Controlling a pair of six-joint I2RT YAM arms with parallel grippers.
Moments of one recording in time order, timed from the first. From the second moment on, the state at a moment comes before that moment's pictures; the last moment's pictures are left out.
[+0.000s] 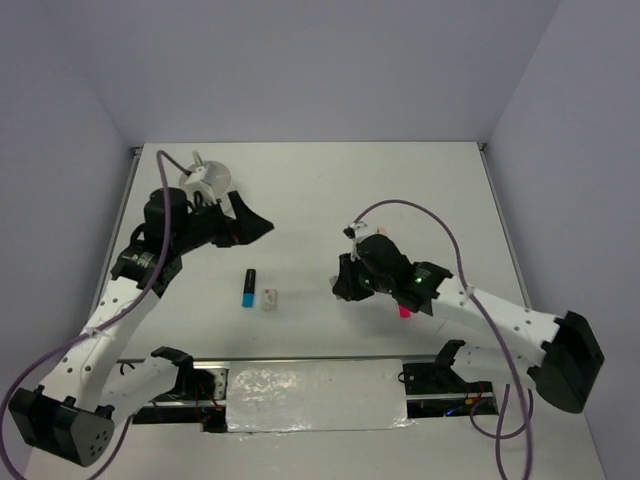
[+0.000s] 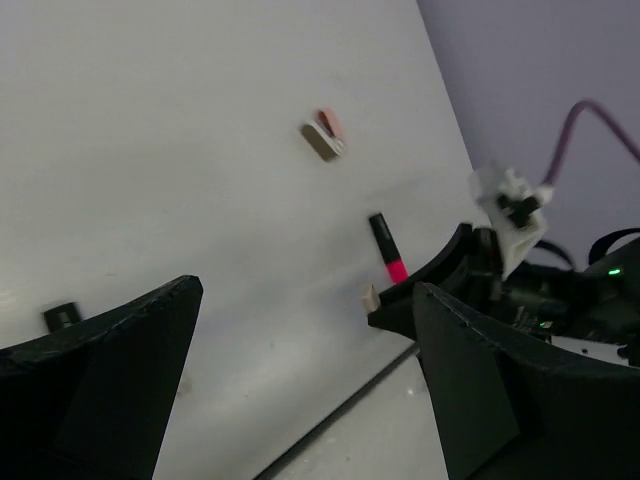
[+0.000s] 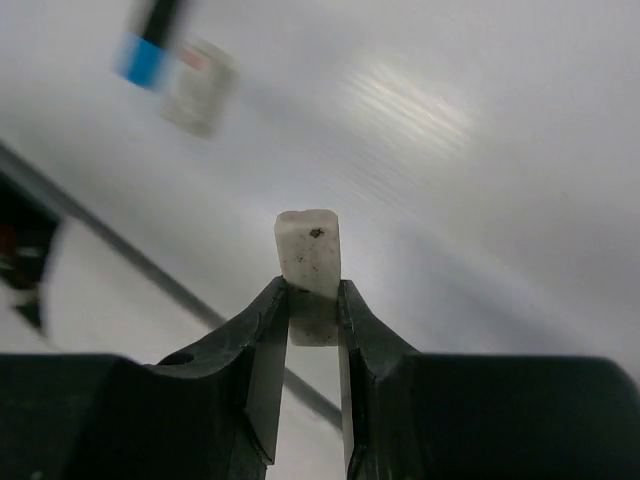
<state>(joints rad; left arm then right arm) -0.17 0.93 0.96 -0.39 0.43 -0.55 0.82 1.18 0.72 -0.41 -0.01 0.50</state>
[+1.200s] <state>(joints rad) -0.73 1.06 0.96 -0.22 0.21 -0.72 1.13 1.03 0.94 -0.28 0.36 0.53</state>
